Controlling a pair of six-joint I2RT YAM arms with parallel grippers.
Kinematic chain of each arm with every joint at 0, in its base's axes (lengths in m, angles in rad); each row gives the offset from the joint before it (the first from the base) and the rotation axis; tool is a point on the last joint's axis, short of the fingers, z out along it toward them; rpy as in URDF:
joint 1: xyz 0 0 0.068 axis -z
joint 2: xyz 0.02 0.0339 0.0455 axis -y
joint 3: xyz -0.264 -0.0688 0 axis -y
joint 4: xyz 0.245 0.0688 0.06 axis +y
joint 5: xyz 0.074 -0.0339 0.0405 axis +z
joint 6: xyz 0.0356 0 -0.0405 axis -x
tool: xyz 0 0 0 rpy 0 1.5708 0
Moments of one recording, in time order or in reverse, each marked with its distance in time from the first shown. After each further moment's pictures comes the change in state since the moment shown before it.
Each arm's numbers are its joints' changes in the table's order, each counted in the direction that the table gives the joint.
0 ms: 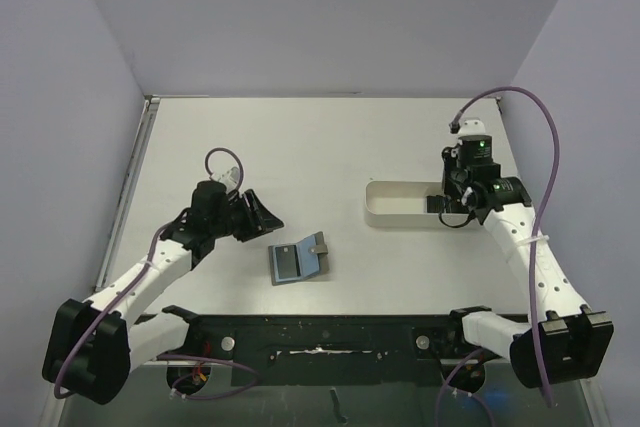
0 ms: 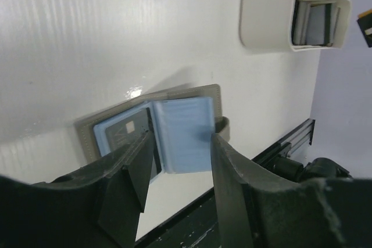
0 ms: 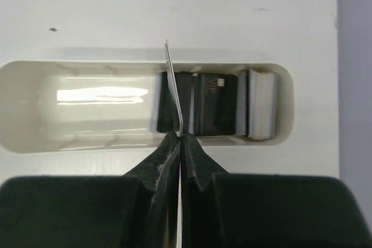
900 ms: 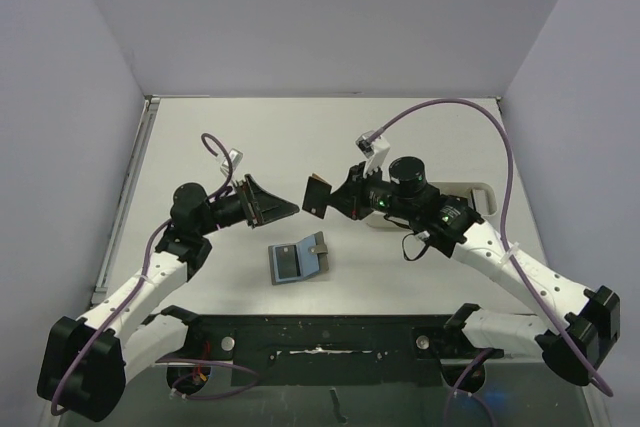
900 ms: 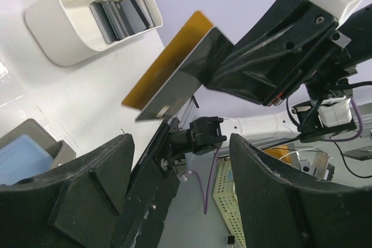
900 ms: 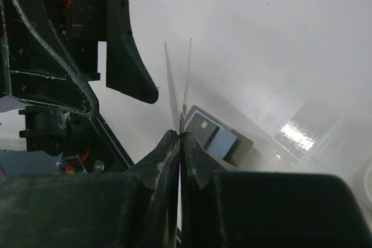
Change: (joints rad) left arm 0.000 0.112 -0.058 -0.609 -0.398 0.293; right arm -0.615 0.035 -0.061 -0.430 0.452 -0.381
